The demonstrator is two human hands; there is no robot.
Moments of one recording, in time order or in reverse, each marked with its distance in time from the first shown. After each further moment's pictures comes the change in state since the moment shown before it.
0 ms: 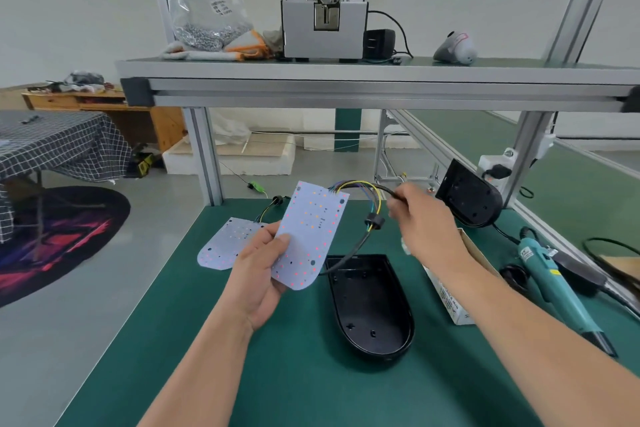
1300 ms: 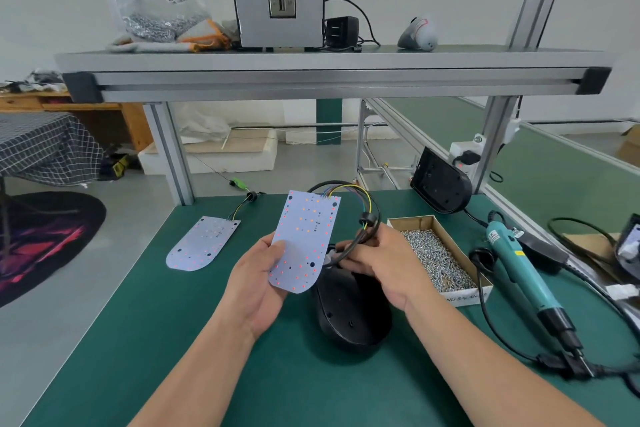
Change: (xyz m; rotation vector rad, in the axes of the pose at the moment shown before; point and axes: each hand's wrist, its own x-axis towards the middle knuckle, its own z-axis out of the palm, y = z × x) left_hand 0.002 -0.032 0.031 -0.128 0.037 -0.131; right_hand -0.059 -0.004 0.030 1.167 -0.204 0.541
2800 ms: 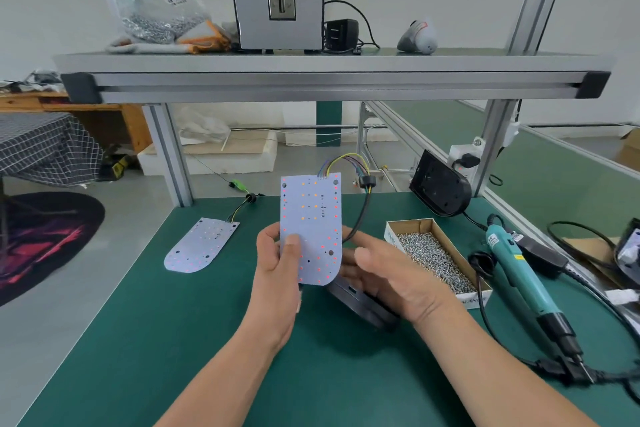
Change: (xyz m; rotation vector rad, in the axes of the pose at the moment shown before) left_hand -0.010 -0.026 0.031 0.454 0.100 0.311; right_hand -0.016 -0.013 -0.013 0.130 -0.620 0.126
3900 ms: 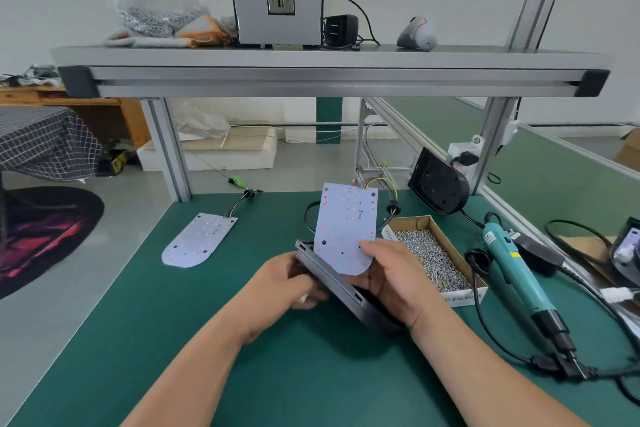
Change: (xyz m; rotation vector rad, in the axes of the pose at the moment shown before) left_hand 0.001 0.012 -0.029 0.416 -0.499 -0.203; right_hand -0.004 0.011 0.002 0.238 0.502 -0.058
